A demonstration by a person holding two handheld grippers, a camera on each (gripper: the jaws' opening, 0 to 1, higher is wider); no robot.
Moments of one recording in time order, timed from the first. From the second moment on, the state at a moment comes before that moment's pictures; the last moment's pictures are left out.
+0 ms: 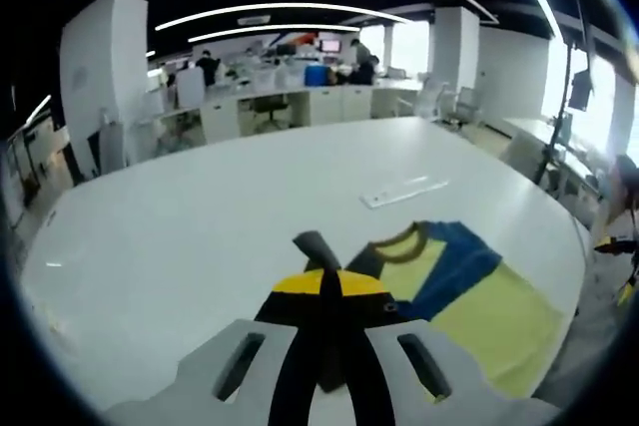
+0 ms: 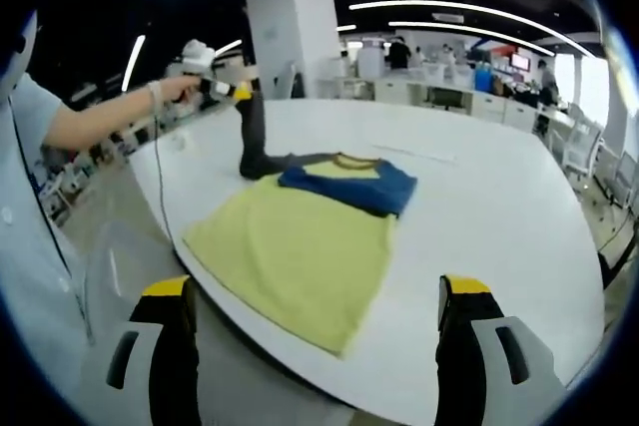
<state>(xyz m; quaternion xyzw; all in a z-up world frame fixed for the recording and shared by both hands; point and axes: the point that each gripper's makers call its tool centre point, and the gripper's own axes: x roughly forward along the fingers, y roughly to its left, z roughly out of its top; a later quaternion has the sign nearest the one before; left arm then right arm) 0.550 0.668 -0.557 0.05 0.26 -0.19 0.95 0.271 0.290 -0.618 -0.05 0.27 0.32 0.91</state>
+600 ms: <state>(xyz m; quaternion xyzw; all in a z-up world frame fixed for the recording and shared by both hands) 0.557 0.633 -0.552 0.06 0.26 -0.22 0.94 0.271 0.288 -0.618 -0.03 0.27 0.31 0.91</state>
